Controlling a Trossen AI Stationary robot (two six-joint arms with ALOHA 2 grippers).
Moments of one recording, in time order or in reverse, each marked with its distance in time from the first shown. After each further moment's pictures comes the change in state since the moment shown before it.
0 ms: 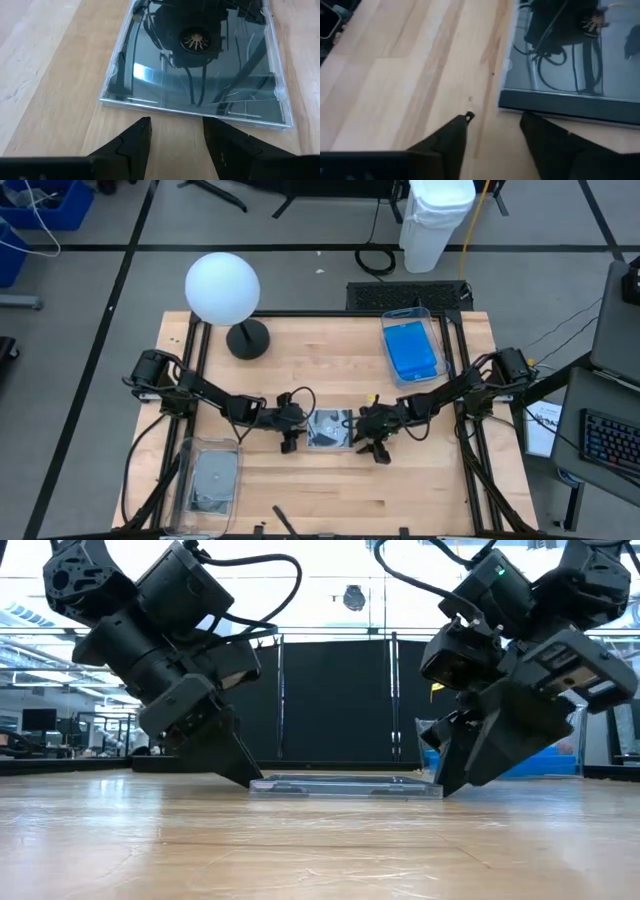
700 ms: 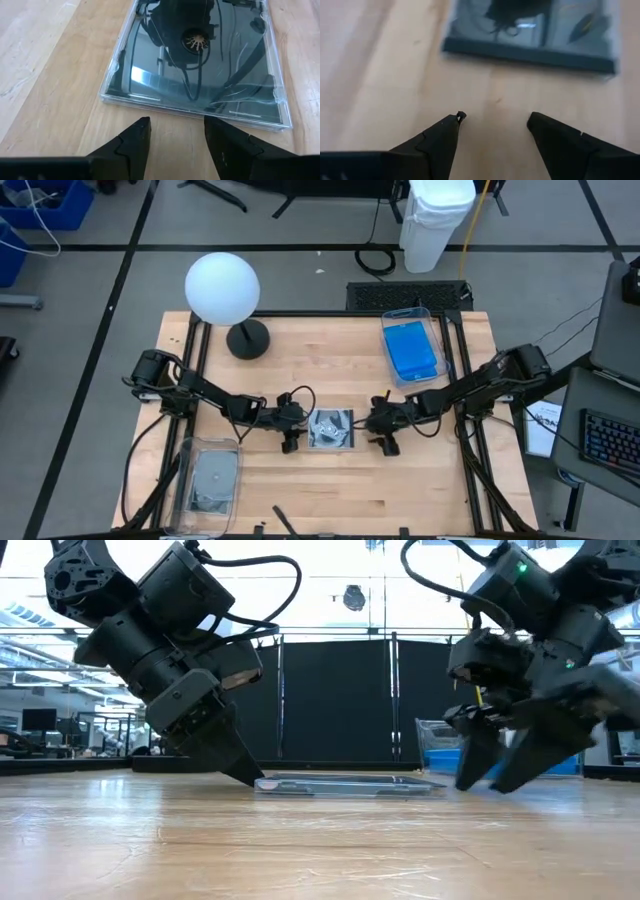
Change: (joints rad) left arm 0.000 0.002 -0.001 0.003 0.017 -0.042; right arm -0.014 -0.162 -0.008 -0.209 0.220 -0.140
